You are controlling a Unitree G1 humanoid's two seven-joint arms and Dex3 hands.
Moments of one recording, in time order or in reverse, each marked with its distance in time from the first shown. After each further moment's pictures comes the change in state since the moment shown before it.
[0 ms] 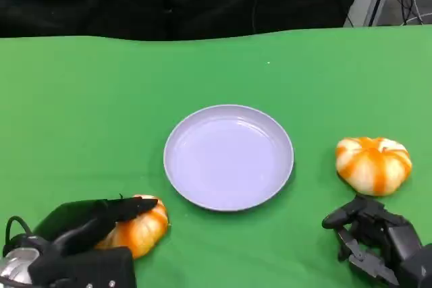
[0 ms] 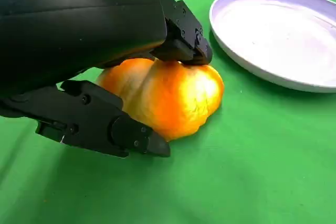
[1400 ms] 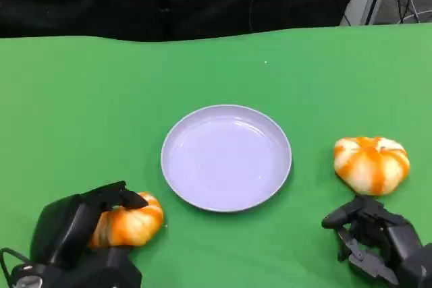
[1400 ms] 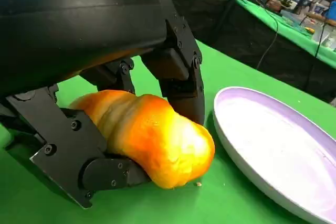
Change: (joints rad) left arm -0.008 -0.153 0.054 0.275 -0.028 -0.209 0.589; right arm 0.000 0.000 -0.001 -0.003 0.002 0.000 0.006
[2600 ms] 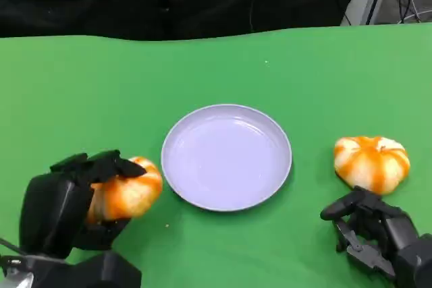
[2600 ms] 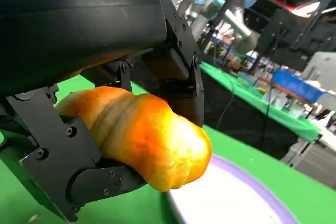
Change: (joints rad) left arm 0.048 -0.004 0.086 -0.255 0.076 -0.028 0.084; right arm -0.065 0.001 0.000 0.089 -0.002 -0.030 -0.021
